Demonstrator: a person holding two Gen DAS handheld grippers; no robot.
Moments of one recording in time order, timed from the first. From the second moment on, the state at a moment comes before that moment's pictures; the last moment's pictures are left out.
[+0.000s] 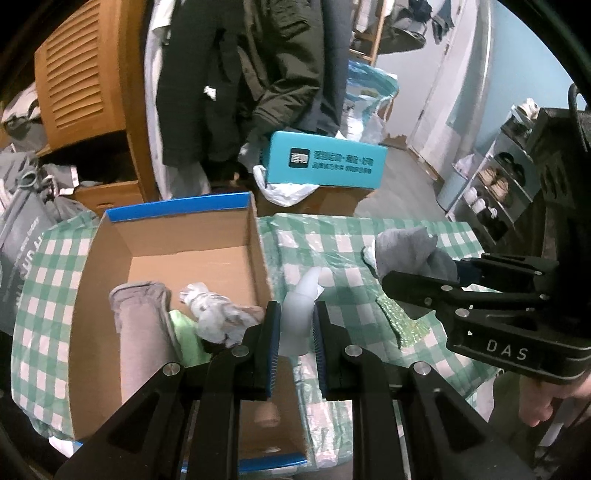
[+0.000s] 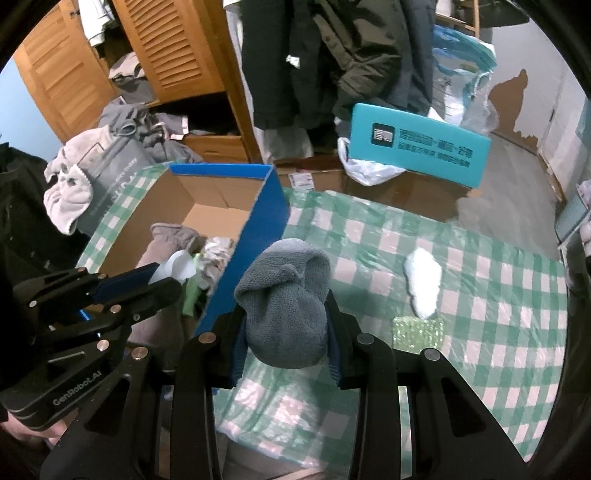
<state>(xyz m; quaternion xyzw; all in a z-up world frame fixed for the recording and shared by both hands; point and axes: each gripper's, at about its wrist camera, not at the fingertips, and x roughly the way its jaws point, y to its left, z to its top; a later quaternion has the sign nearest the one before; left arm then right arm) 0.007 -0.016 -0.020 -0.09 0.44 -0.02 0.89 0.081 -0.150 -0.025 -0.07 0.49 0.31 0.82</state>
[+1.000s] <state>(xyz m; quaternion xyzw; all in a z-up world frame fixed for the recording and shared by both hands) -0.010 0.086 -0.054 -0.16 0.47 0.06 0.87 0.073 -0.031 -0.042 -0.12 0.50 0.37 0.77</state>
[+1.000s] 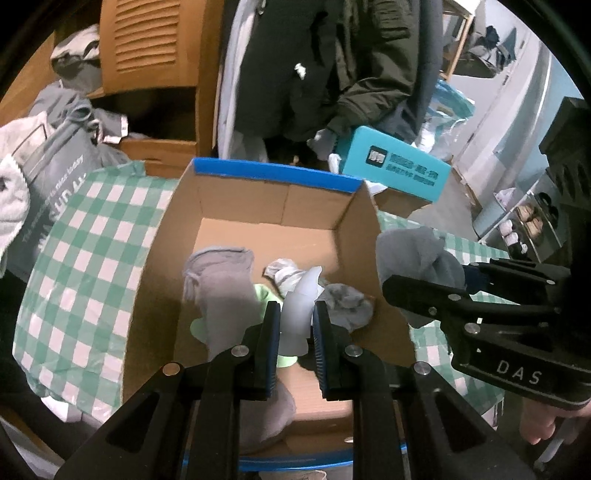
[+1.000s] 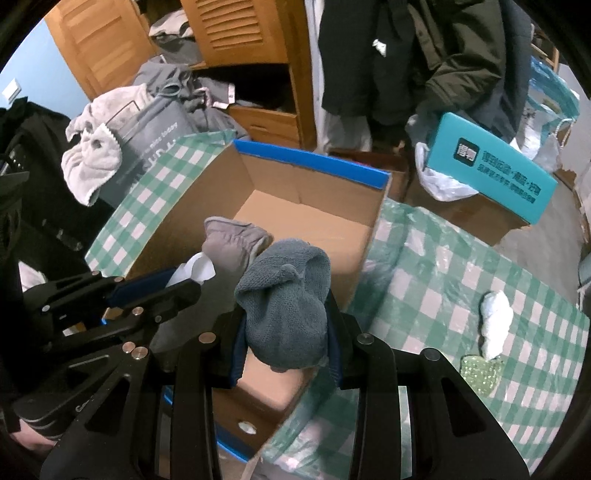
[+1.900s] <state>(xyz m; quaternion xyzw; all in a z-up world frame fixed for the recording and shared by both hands) -0.013 0.099 -0.060 -0.17 0.48 0.08 0.86 0.079 -0.032 -0.057 -0.11 0.52 0.36 0.77</state>
